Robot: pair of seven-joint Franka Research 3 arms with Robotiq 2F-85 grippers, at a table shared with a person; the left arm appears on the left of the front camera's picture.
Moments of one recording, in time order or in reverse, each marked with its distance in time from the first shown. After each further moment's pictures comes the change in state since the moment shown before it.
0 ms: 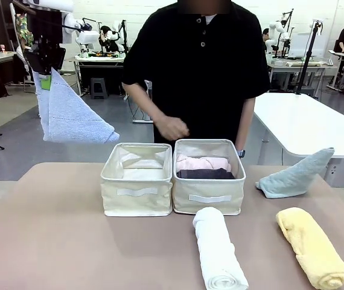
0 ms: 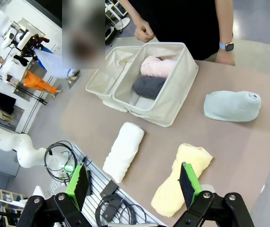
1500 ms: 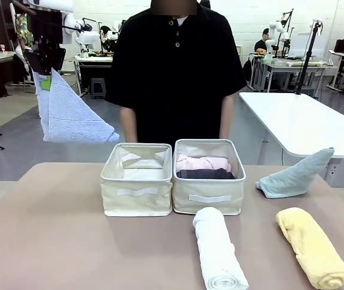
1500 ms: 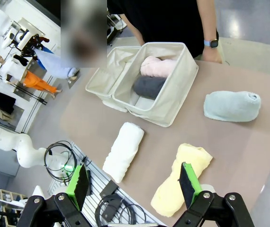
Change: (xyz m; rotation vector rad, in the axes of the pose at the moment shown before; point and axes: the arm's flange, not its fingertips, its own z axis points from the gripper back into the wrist) left arm 0.002 0.002 -0.003 -0.005 0.002 -0.024; right arm 0.000 0.000 0.000 0.000 0.000 0.002
